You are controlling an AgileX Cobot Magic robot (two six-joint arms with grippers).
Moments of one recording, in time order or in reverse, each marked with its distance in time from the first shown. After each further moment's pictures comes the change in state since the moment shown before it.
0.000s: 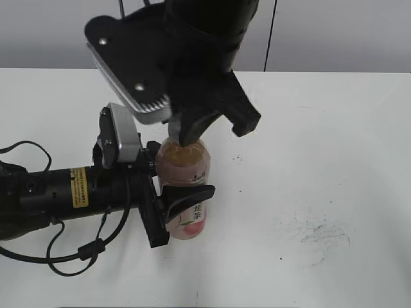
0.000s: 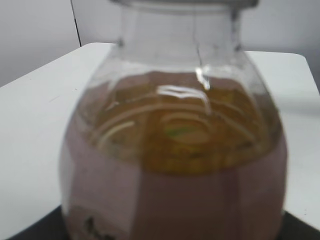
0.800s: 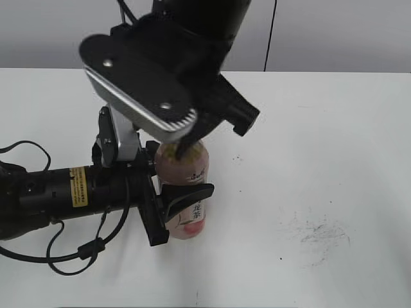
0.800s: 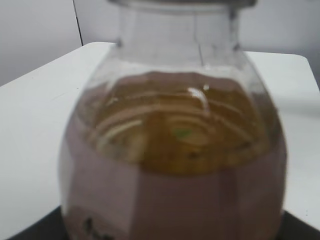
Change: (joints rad) left arm 0.001 0.000 0.000 -0.002 -0.001 -0.002; right arm -0.004 -0.001 0.000 0.104 -0.003 -0.483
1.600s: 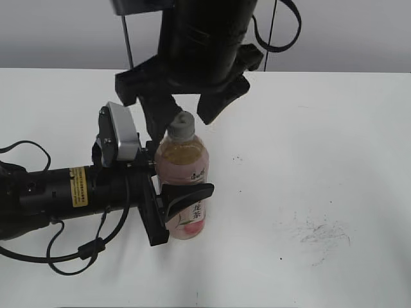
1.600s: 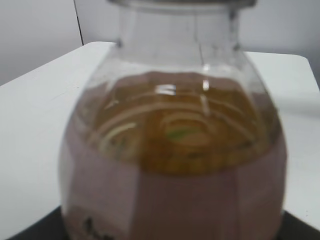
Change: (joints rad) left arm 0.000 0.000 0.000 -0.001 0.001 -0.004; right arm 0.004 0.000 0.000 -0.113 0.000 2.045
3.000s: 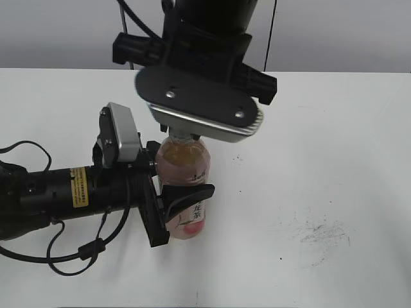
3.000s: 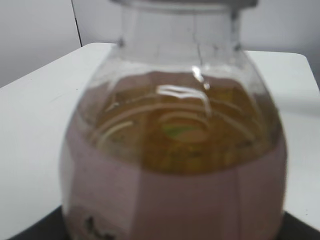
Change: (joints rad) left arm -0.001 0.000 0.000 0.001 0.000 0.008; right arm 0.000 0.000 -0.001 0.004 0.004 -2.367
